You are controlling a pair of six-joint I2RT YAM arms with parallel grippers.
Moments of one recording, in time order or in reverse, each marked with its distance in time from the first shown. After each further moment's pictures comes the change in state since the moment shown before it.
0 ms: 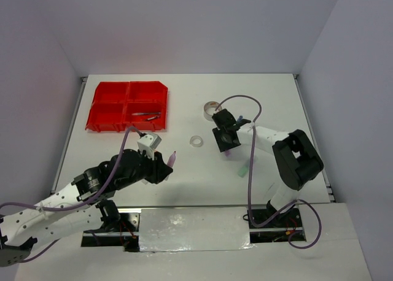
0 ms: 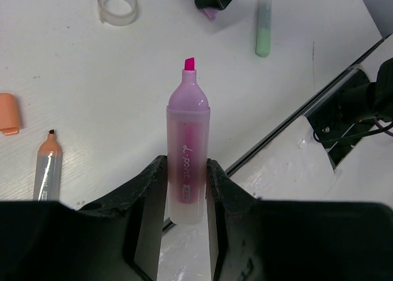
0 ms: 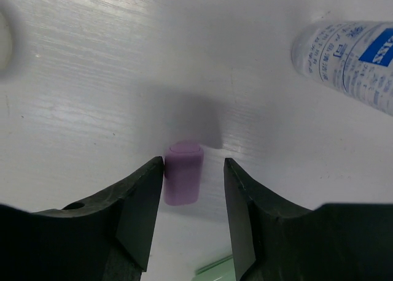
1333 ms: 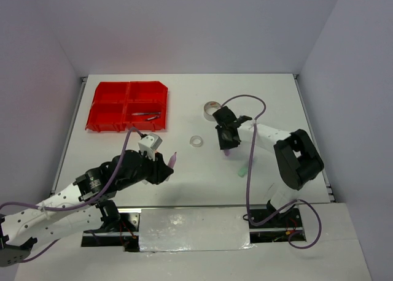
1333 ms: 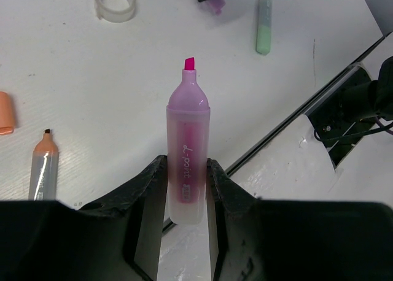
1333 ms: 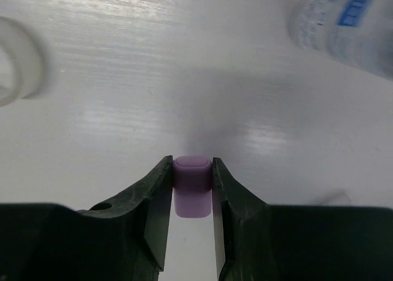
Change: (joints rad) left arm 0.000 0.006 -0.023 0.016 0.006 -0.004; right arm -0.017 0.014 0.052 -0.072 -0.037 0.174
